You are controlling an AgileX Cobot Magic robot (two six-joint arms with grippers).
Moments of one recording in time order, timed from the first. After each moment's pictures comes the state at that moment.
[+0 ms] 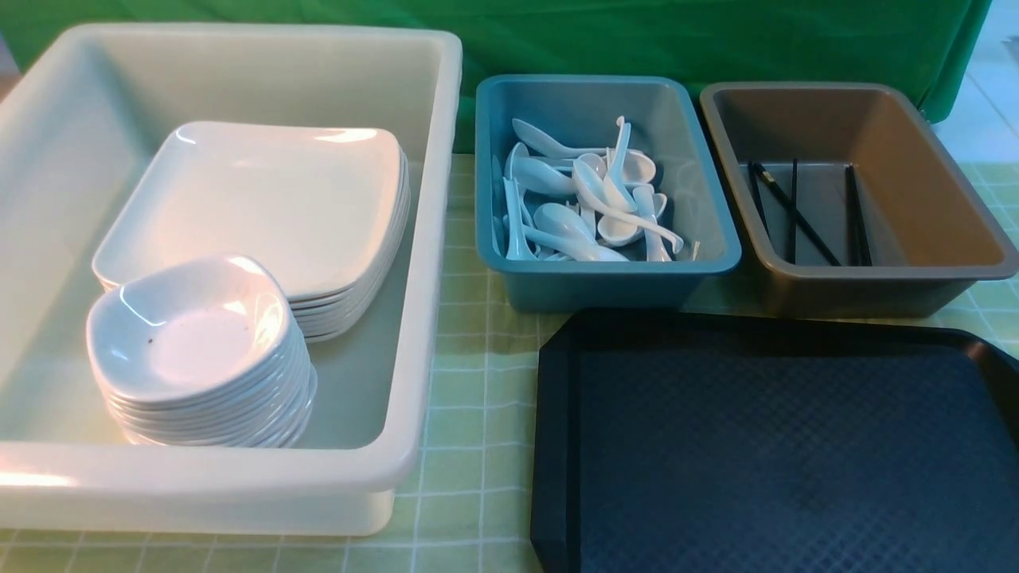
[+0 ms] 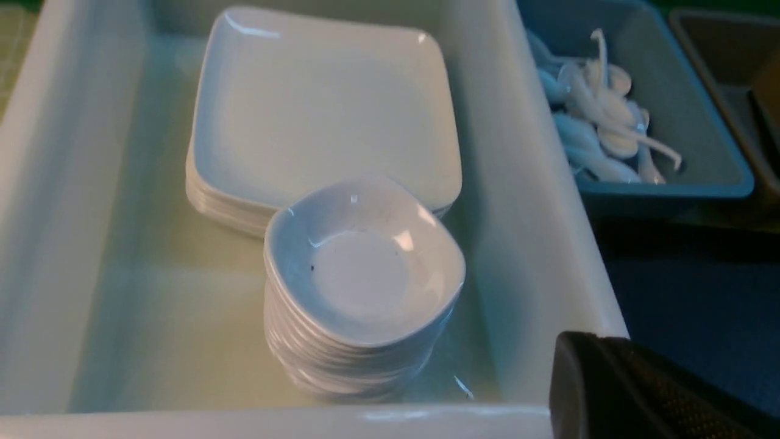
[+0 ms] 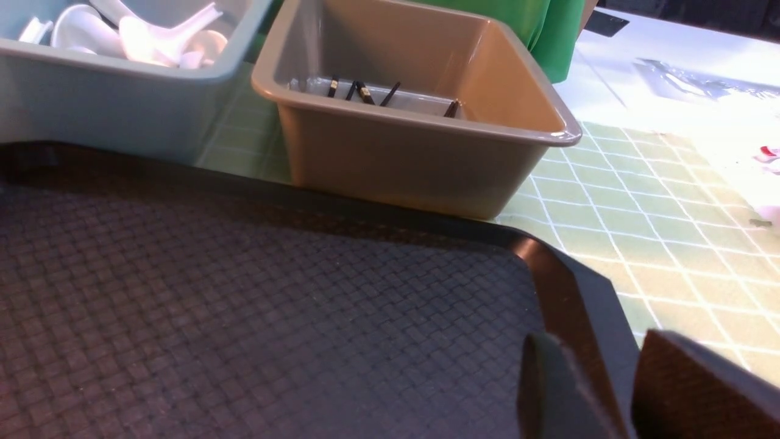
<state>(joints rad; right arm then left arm) -0.01 0.00 0.01 -0.02 0.22 -0.07 0.19 0.51 -1.05 -0.32 1.10 0.11</state>
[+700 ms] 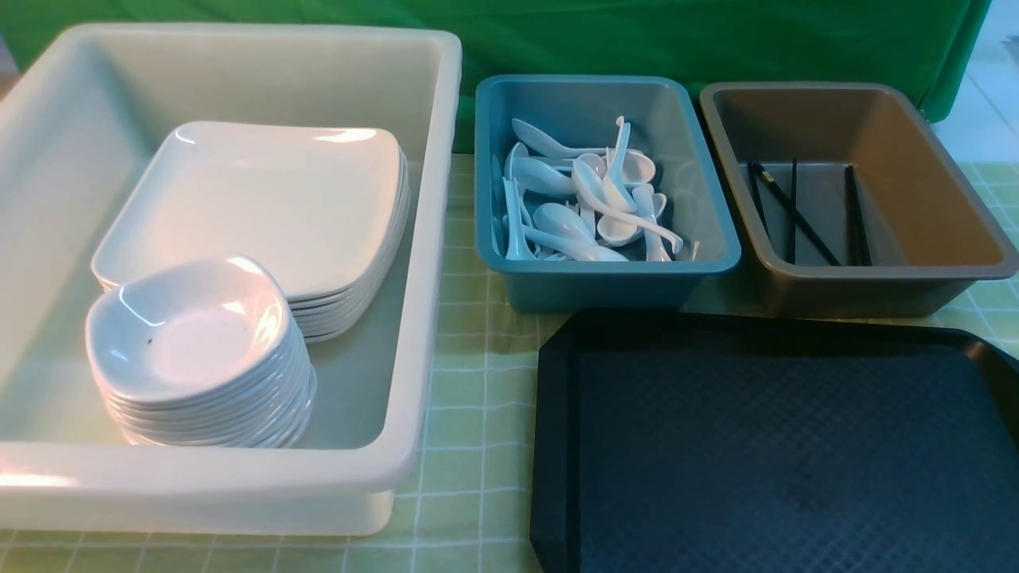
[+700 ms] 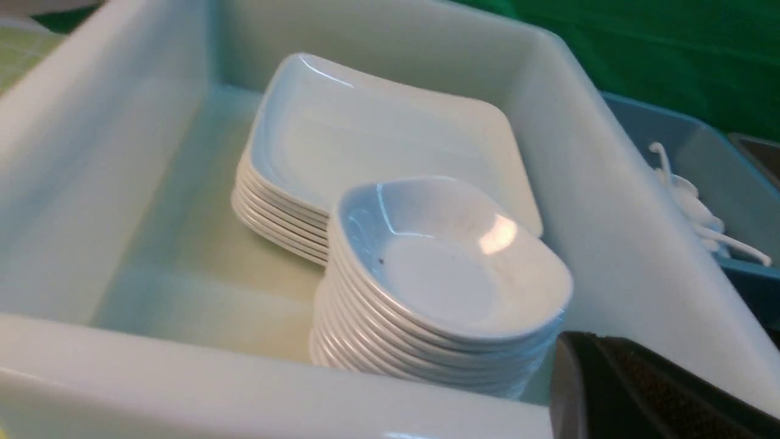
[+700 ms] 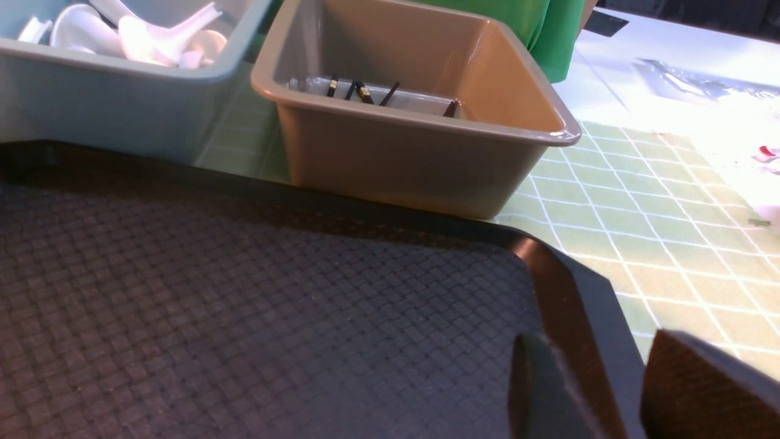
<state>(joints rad) -0.01 0.00 0.01 -0.02 0.22 -0.07 0.19 0.13 -0.39 -0.35 0.55 0.12</state>
